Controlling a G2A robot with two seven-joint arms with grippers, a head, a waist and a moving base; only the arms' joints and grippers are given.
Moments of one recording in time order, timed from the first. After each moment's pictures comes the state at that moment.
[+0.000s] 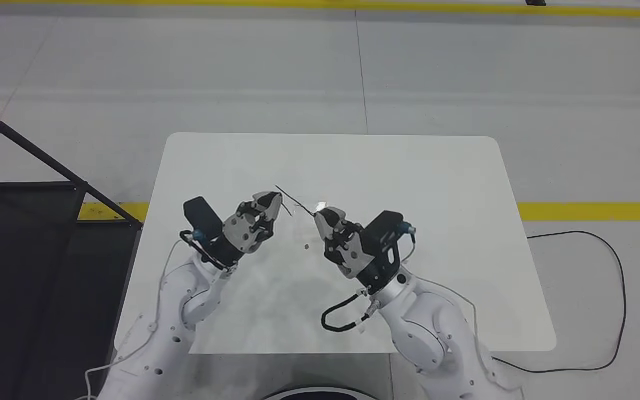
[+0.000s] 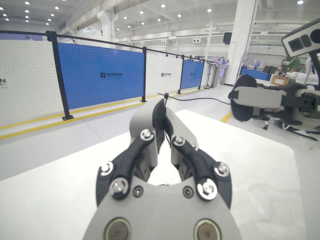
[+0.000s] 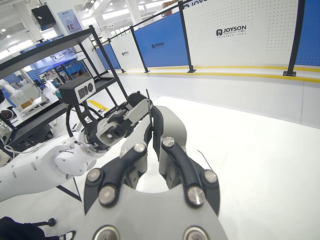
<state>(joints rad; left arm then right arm) 1.30 -1.19 -1.31 -1.58 1.24 -0.55 0.53 -1.32 -1.32 1.07 -1.95 -1.03 -0.23 0.13</state>
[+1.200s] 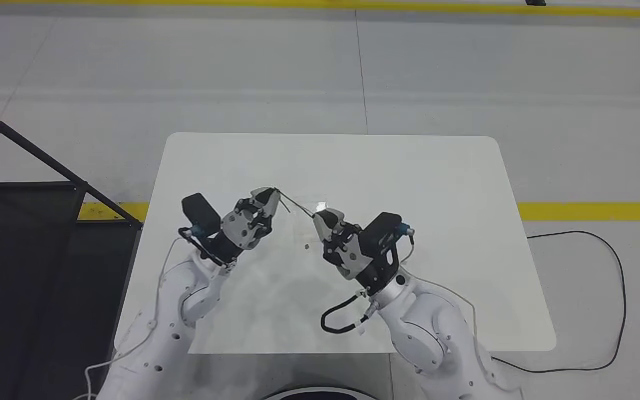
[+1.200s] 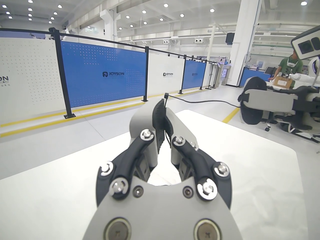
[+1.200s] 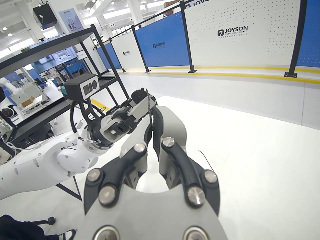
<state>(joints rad) 1.29 -1.19 -1.31 -1.56 1.22 -0.54 0.51 -1.33 -1.32 1.07 -1.95 -1.04 -0.24 0.13</state>
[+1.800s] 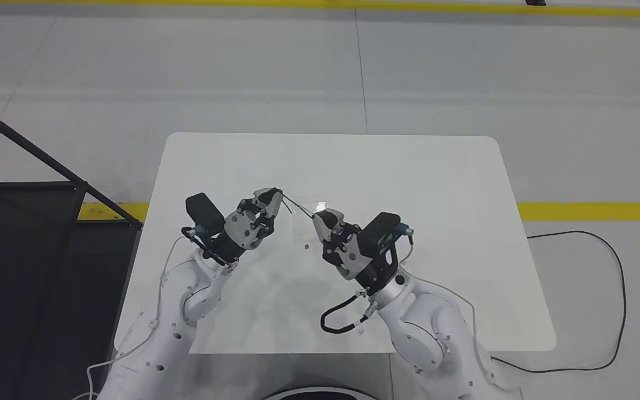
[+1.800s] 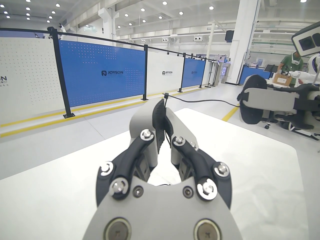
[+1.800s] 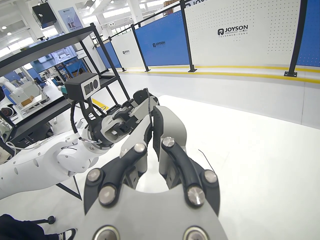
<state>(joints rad) 1.28 -1.20 -1.31 -1.56 1.23 -0.54 0.51 -1.33 -1.32 1.07 -1.94 -1.05 -0.24 0.13</state>
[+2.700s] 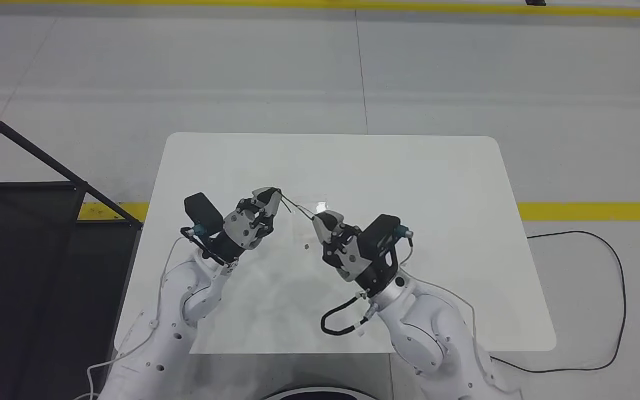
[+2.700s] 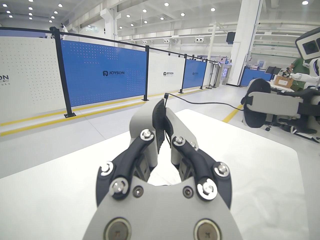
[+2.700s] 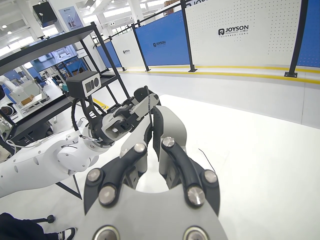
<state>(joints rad) 1.28 -1.20 -1.31 -1.56 1.22 -0.53 0.51 -1.34 -1.32 1.07 -1.95 -1.05 -0.25 0.13</state>
